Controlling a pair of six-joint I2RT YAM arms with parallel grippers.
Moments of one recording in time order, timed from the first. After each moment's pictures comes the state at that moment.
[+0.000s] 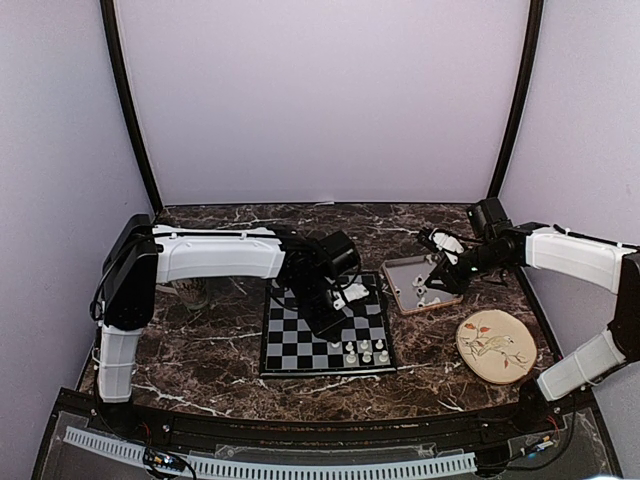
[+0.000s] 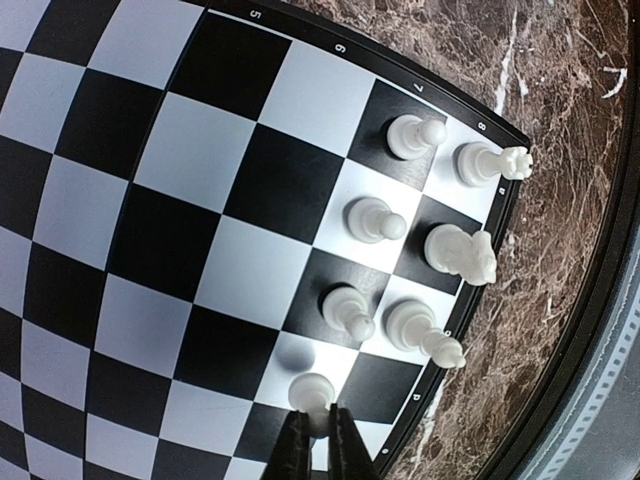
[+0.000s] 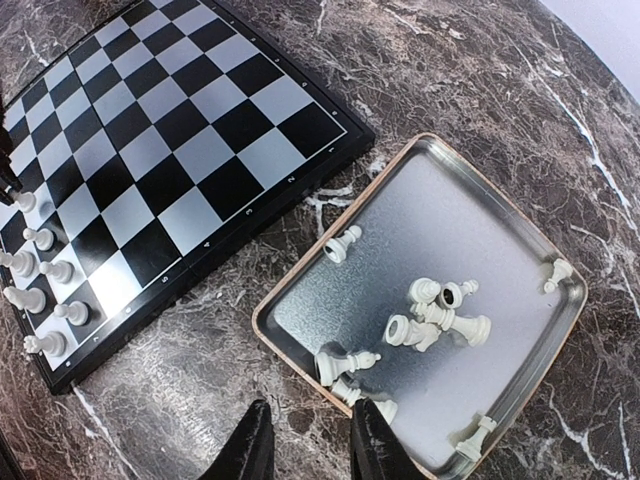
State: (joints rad) left arm -1.02 2.11 1.72 -0.92 0.23 0.06; right arm 0.33 1.38 0.90 -0.51 -0.39 -0.50
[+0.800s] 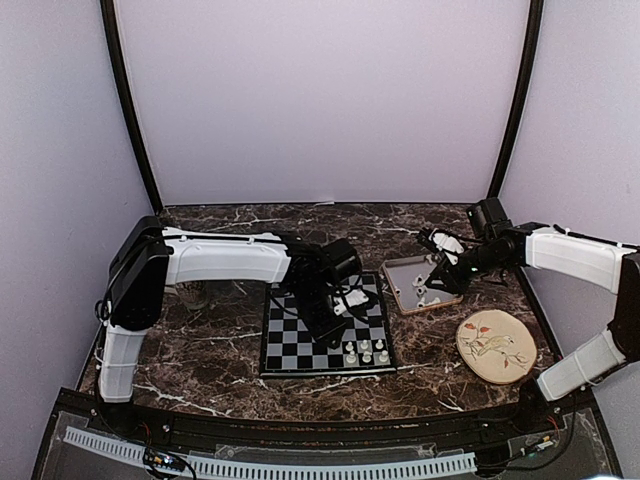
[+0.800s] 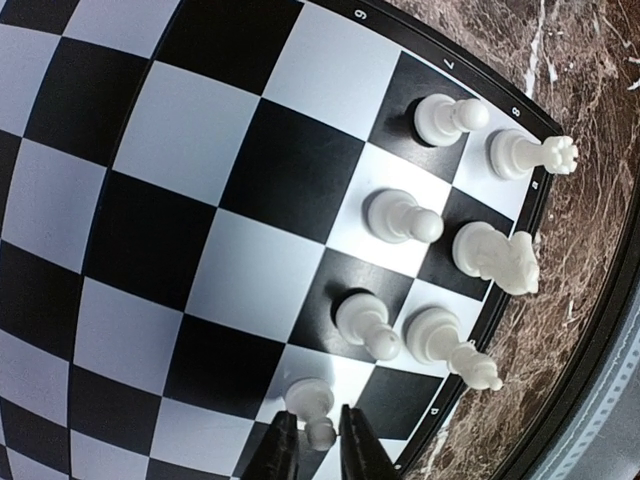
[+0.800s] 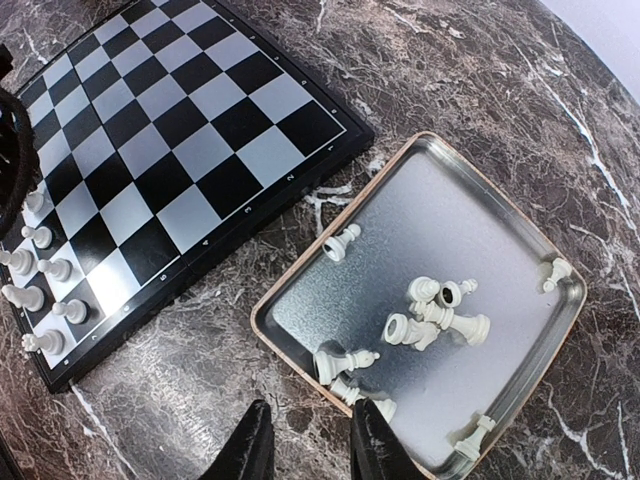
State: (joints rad) left arm -1.02 2.15 1.72 -0.92 0.23 0.06; right arm 0.33 1.38 0.90 -0.51 -0.38 -0.51
